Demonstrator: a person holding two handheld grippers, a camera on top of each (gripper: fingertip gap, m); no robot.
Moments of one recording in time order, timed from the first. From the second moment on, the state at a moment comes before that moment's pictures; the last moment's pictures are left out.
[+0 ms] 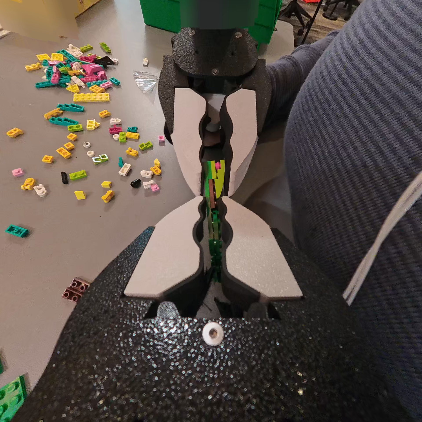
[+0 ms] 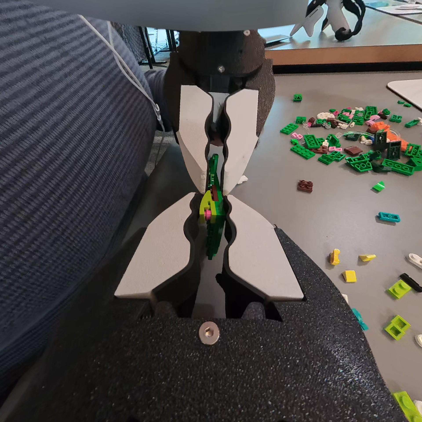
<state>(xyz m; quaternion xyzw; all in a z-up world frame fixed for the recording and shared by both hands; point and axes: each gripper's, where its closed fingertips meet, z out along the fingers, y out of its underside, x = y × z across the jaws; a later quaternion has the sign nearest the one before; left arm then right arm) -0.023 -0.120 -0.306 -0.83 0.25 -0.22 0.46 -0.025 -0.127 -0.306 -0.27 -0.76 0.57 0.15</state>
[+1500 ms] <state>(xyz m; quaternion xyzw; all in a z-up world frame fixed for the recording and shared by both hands) -0.017 -0.120 -0.310 -0.84 0.26 -0.20 0.42 -0.021 -0.127 -0.311 -0.30 -0.77 0.55 0.15</state>
